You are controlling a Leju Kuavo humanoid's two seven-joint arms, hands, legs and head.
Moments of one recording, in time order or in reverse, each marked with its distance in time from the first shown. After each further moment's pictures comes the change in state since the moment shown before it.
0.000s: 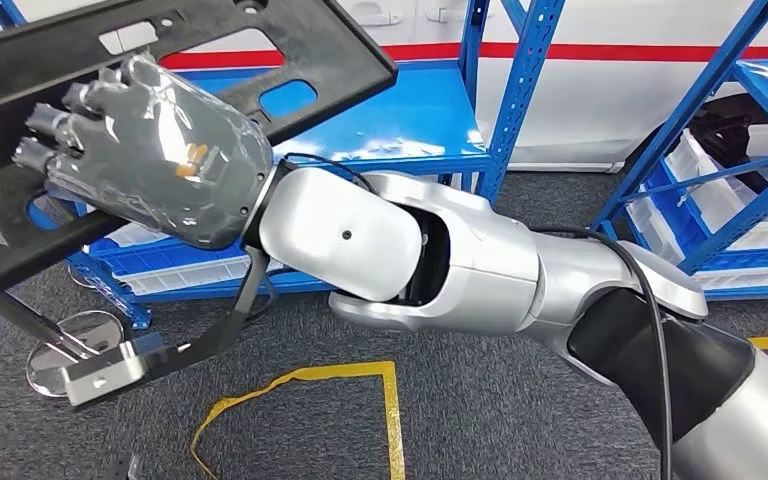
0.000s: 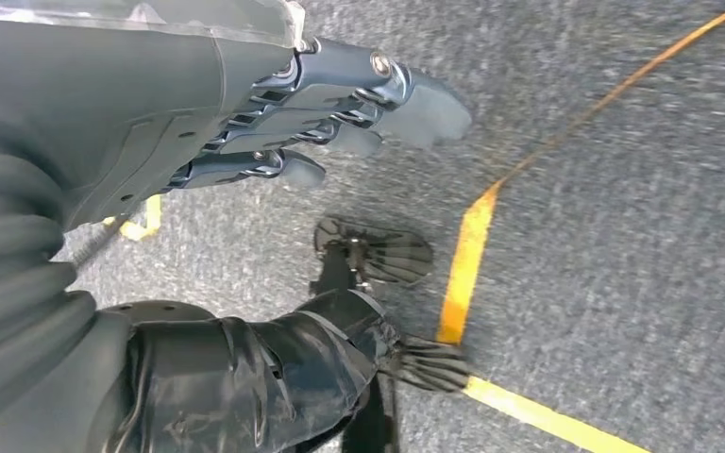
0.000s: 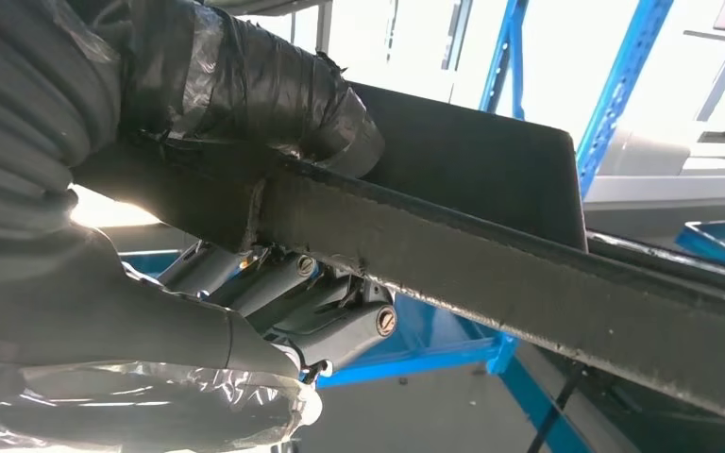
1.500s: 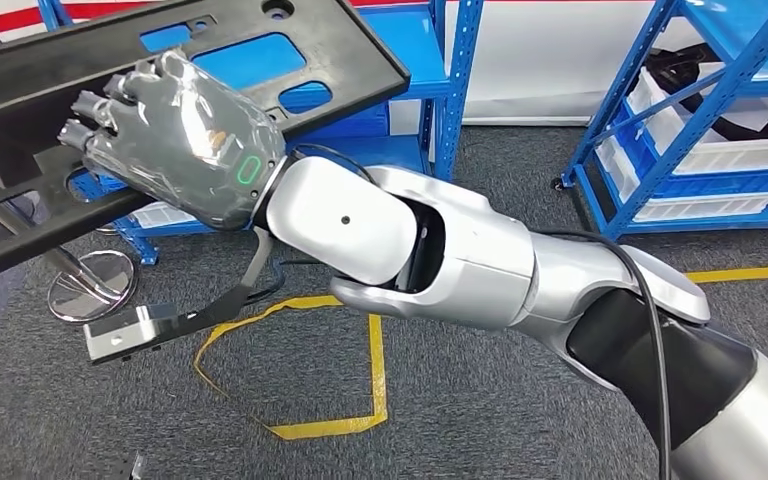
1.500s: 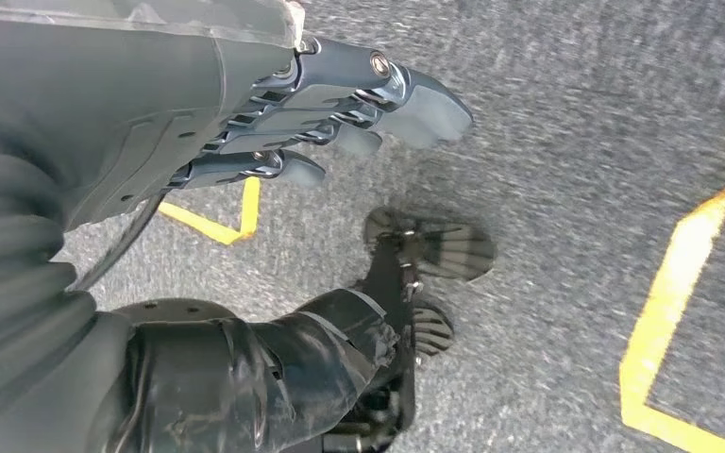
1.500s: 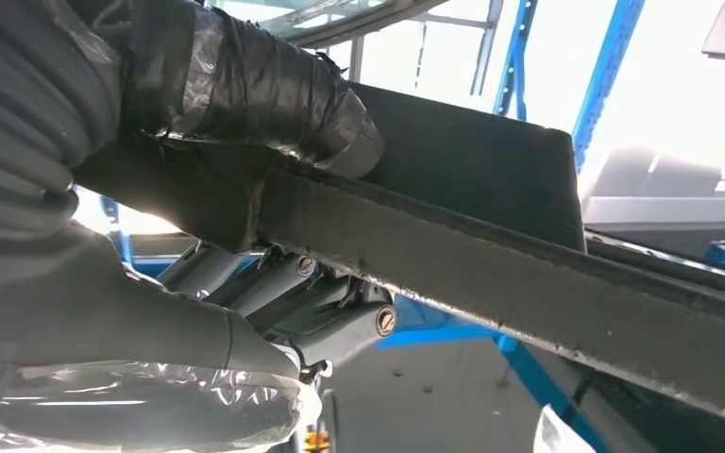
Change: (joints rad) left arm 0.007 0.010 -0.002 0.001 0.021 0.000 0.030; right arm 0.017 0.008 0.000 0.074 0.016 -0.011 0.006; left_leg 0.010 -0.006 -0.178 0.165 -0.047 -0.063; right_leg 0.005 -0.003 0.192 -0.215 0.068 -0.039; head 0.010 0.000
